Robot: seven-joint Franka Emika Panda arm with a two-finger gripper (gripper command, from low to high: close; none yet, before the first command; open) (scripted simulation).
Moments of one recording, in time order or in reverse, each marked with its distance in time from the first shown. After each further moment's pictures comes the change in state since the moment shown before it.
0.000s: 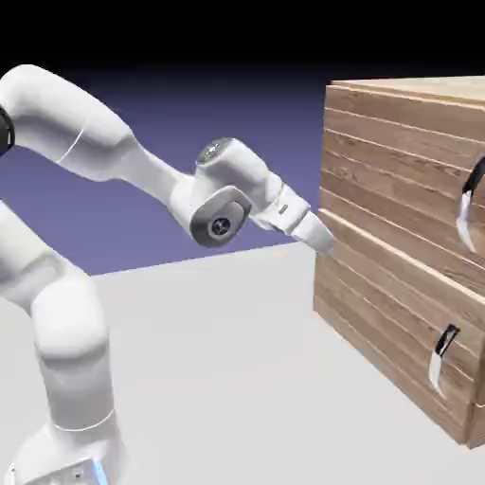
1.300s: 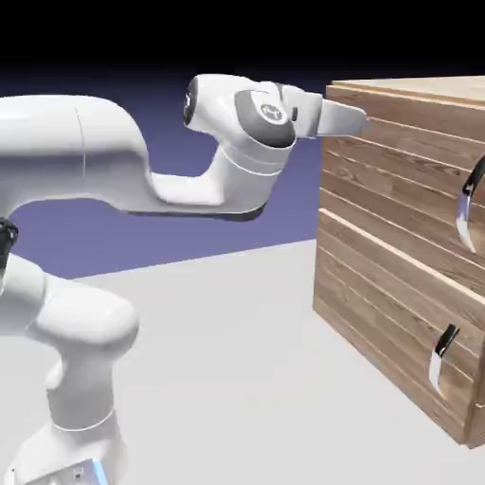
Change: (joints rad) arm 0.751 -0.301 -0.803 0.454 -1.696 -0.053 1.110
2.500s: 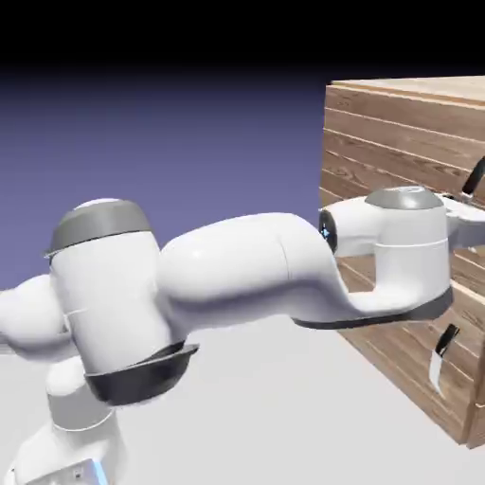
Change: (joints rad) arm 0.650 -0.176 -0.614 0.432 -1.149 -0.051 0.759
